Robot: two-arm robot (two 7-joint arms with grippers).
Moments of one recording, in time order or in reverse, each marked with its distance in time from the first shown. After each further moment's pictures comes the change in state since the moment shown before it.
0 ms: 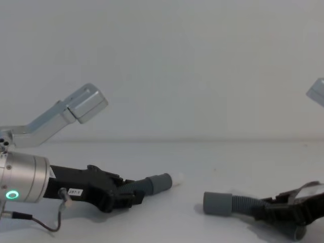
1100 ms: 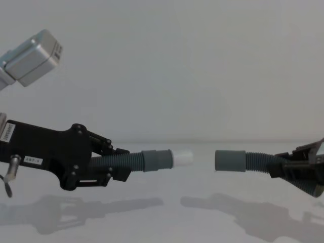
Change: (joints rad) left arm -0.039 0.178 0.022 -0.141 0.010 -0.312 -0.264; right arm -0.064 0.108 0.082 -0.213 -0.046 -0.035 -0.048
